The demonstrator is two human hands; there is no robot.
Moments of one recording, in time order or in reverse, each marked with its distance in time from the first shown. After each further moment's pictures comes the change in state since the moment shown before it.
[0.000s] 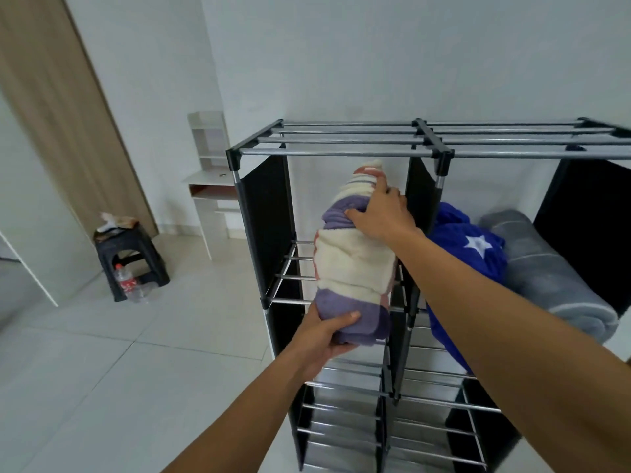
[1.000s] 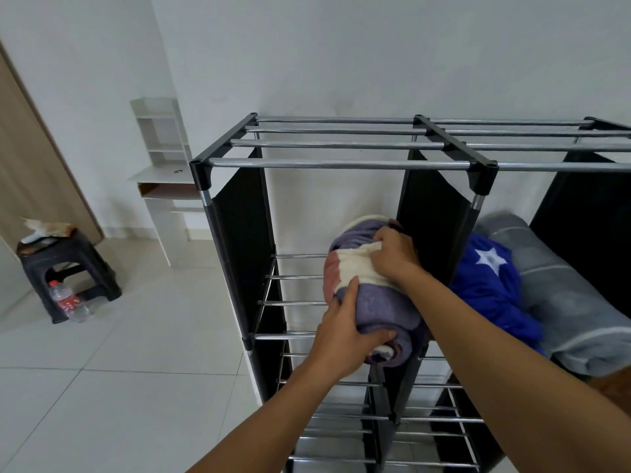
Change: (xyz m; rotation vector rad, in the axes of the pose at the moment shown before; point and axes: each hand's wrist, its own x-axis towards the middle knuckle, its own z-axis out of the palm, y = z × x) left_hand 0.066 0.032 0.013 1.031 0.011 0.328; right_hand 0.037 0.051 0.056 0.033 -0.060 0.273
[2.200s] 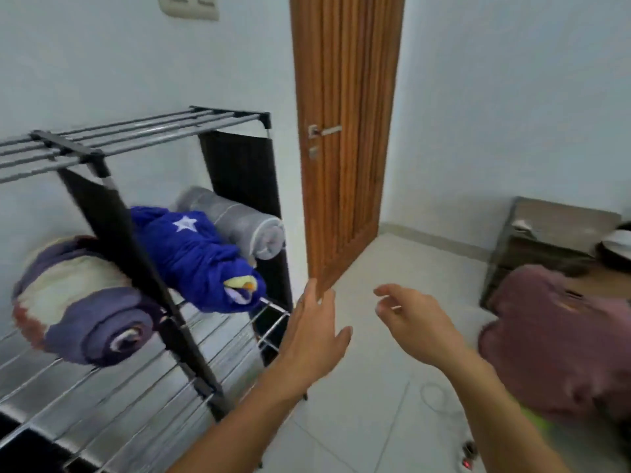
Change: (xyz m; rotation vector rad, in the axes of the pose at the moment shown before) left_hand -0.180 0.139 0.160 0.354 -0.558 0.814; right_hand -0.442 0.147 -0.142 -0.024 0.459 0.619
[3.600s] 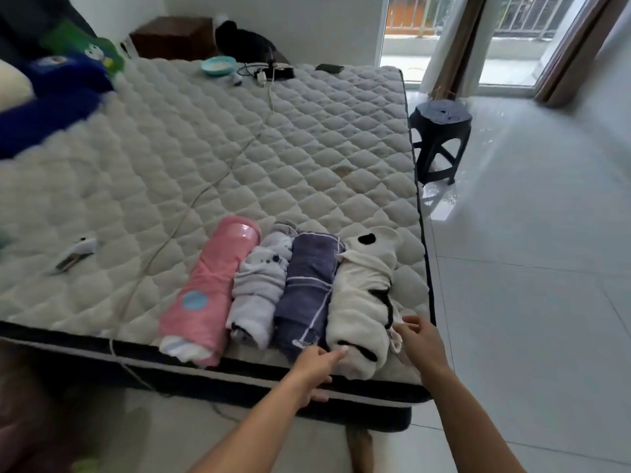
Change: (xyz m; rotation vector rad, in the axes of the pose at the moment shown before) left_hand -0.395 0.623 0.445 0.161 -1.826 0.462; right_hand -0.693 0.438 -0.104 0.795 1.854 1.708
